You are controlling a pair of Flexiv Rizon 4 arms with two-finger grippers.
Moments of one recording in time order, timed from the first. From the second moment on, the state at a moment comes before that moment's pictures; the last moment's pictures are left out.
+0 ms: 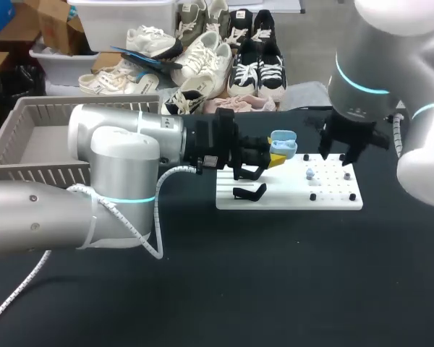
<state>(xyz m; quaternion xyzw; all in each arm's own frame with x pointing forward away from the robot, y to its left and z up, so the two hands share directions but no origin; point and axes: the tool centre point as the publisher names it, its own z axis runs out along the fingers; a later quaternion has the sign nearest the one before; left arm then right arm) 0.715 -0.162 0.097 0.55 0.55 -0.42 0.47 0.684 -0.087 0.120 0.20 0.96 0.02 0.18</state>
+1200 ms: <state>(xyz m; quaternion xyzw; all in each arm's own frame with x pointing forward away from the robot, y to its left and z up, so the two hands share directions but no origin) 0.714 -0.124 0.101 0.55 0.54 -0.41 0.49 0.704 -0.082 0.080 0.16 0.97 0.05 0.16</state>
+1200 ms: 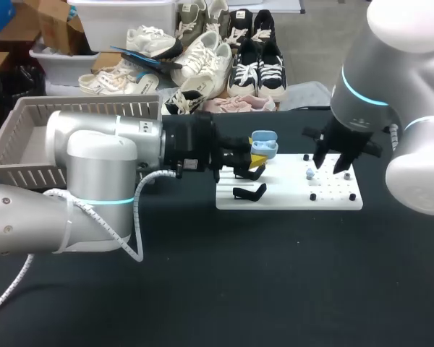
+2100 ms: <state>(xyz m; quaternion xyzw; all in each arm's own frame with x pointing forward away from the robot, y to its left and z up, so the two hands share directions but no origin) 0.714 -0.105 0.108 0.56 0.54 -0.40 0.49 0.710 -0.066 0.072 0.14 0.97 0.01 0.19</state>
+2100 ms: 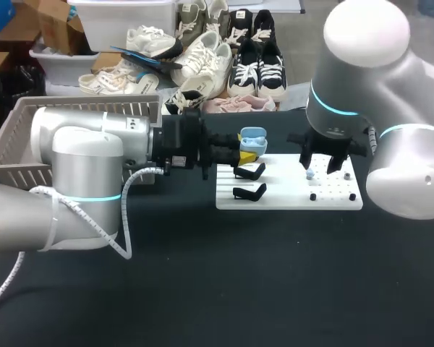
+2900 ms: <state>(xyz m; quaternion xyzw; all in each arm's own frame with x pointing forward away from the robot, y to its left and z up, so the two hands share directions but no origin) 0.714 -0.106 0.108 0.56 0.54 -0.40 0.49 0.735 -0.060 0.035 0.20 0.96 0.05 0.19</state>
